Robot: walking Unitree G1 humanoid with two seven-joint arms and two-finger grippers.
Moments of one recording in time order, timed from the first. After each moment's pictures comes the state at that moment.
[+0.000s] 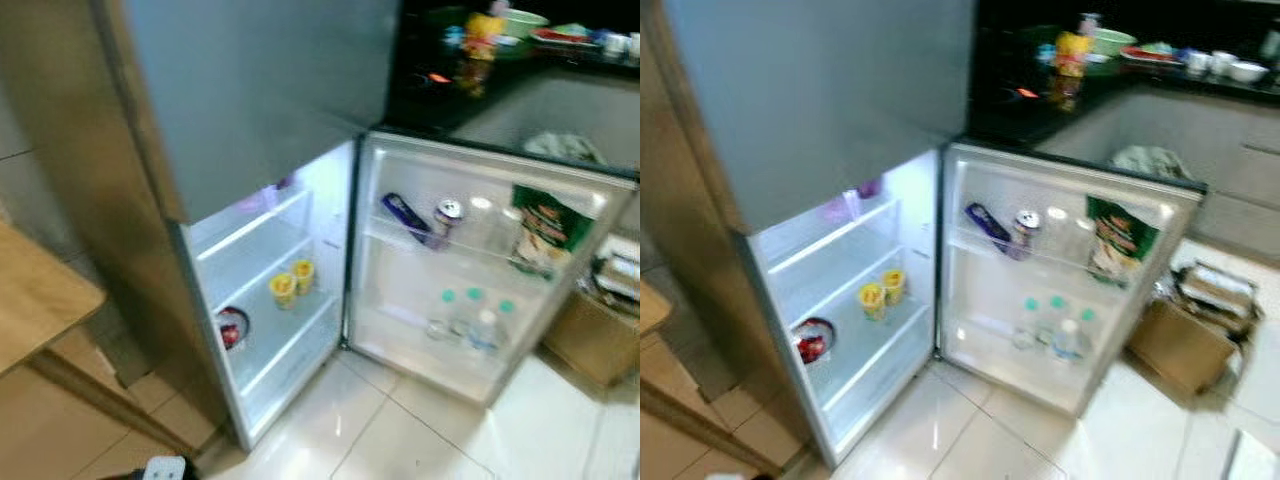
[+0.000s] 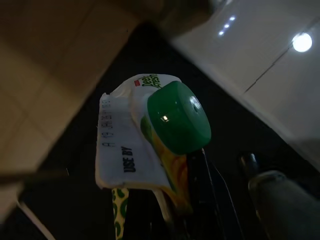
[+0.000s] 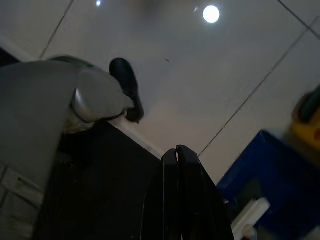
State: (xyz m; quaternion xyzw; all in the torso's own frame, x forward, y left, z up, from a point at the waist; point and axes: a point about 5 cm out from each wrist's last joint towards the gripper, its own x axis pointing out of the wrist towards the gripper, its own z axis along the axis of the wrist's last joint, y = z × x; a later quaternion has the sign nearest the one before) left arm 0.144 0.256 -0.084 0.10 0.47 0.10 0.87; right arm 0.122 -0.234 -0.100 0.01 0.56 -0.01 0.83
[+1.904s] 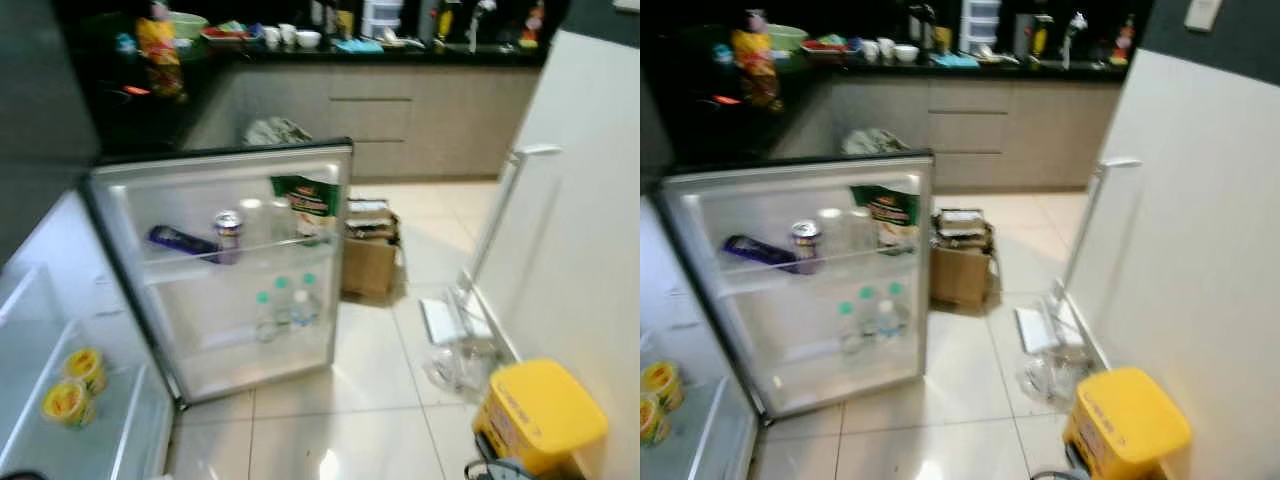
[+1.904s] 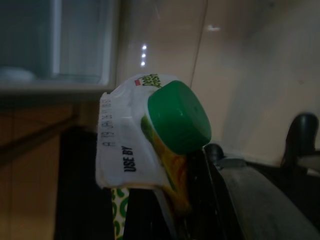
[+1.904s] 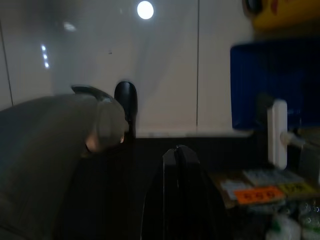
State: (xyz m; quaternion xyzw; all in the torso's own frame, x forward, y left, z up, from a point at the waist) left arm 0.130 0.247 -0.093 -0.04 0.48 0.16 0.86; right arm 0.159 -0.234 -0.087 -0.07 0.54 0.03 0.84
